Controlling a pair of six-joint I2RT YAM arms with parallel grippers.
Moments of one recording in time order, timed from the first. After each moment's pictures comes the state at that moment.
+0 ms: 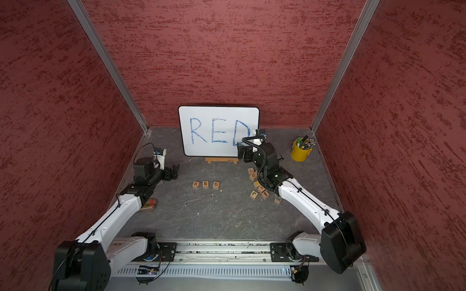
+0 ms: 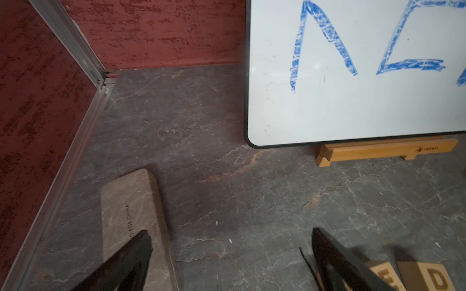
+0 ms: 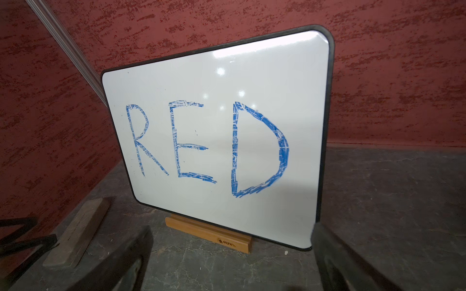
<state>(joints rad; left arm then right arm) -0.03 1.06 0.59 -0.02 0.04 0.01 0.50 1.23 0.87 0.17 0.11 0.29</state>
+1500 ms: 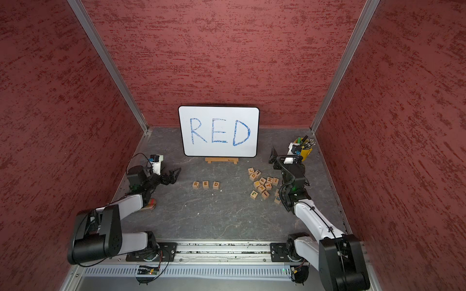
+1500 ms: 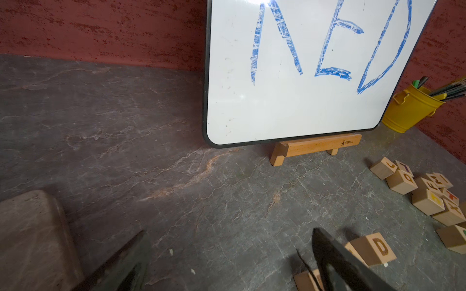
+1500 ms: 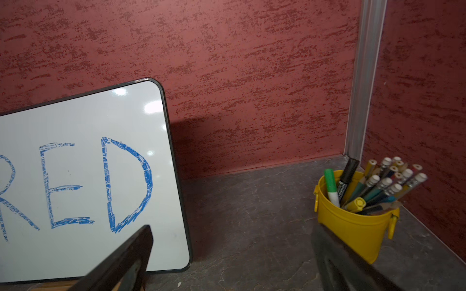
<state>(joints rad) 0.20 1.36 0.40 0.57 0.63 -0.03 0.13 1.07 0.43 0.66 0.14 0.22</state>
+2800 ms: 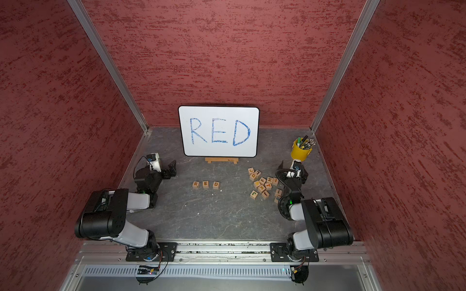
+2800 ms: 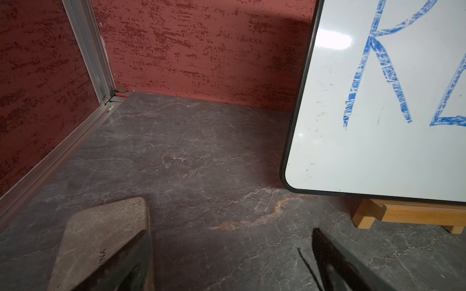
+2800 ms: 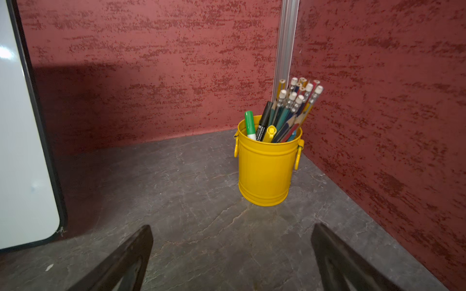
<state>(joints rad) 0.11 1.53 0.34 0.96 0.18 -0.12 0.08 1.48 0.19 1.23 0.37 0.07</state>
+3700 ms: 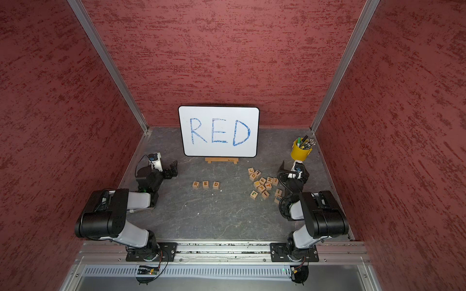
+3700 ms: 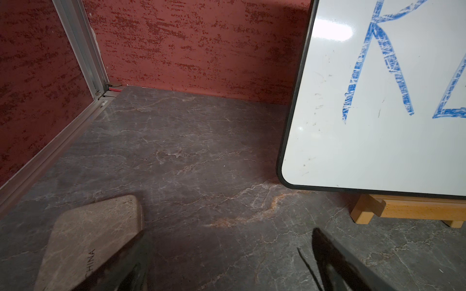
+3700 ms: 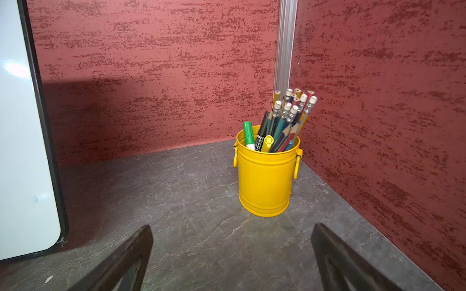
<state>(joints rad) 0.08 1.53 0.36 0.91 0.15 -0.11 0.04 1.55 0.17 1.39 0.31 0.07</state>
